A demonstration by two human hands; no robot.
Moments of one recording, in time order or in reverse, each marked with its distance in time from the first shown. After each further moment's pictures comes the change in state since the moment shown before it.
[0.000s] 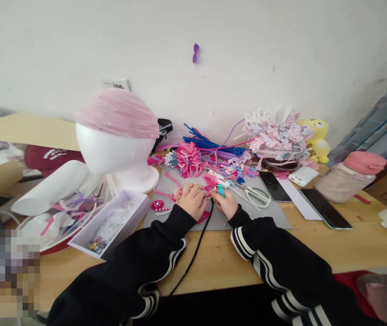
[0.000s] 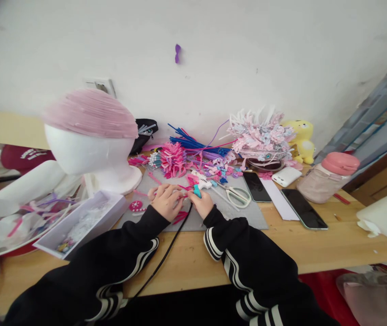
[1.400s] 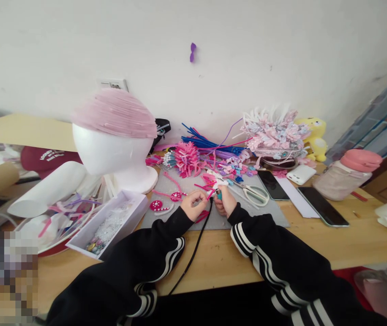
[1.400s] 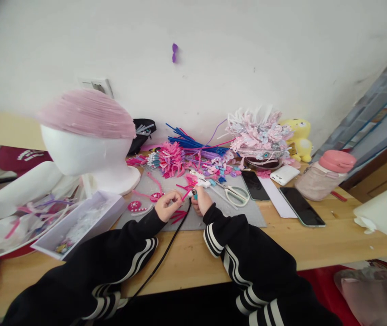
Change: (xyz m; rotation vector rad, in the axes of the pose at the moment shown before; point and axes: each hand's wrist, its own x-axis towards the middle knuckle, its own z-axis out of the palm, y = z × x) left_hand 0.002 -0.004 0.007 -0.894 -0.184 -0.205; right_hand 0.000 -0.012 0.001 0.024 -0.015 0.341
